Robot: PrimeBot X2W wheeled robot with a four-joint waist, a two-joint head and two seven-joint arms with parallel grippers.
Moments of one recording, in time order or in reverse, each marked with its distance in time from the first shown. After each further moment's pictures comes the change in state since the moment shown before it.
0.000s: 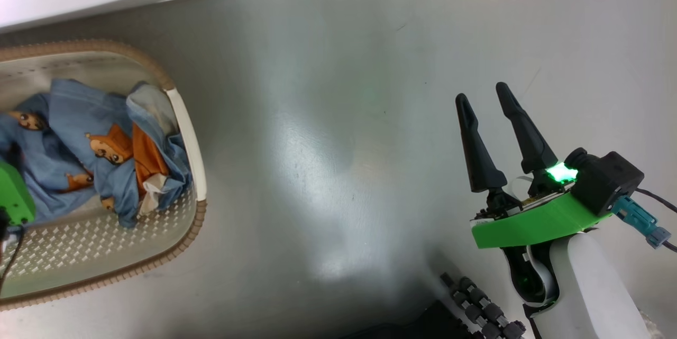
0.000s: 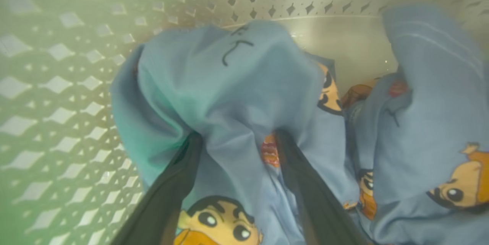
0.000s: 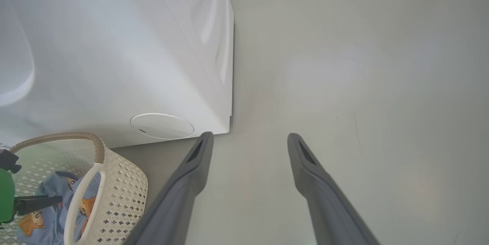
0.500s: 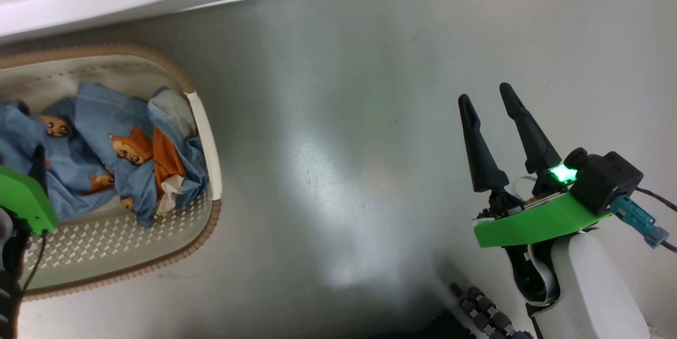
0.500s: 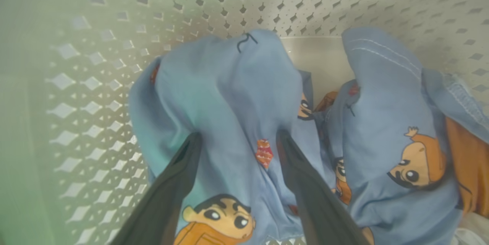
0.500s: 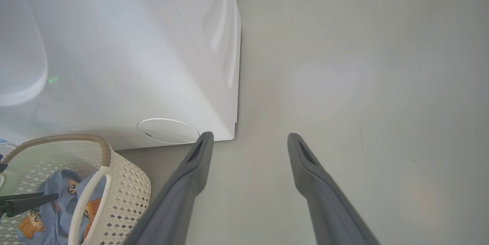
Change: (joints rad) left arm 0.093 -0.023 0.027 -0.109 -0.005 -0.020 -0.062; right arm -0.001 0.000 -0.015 0.011 -0.037 0.000 0.000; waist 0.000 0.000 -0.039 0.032
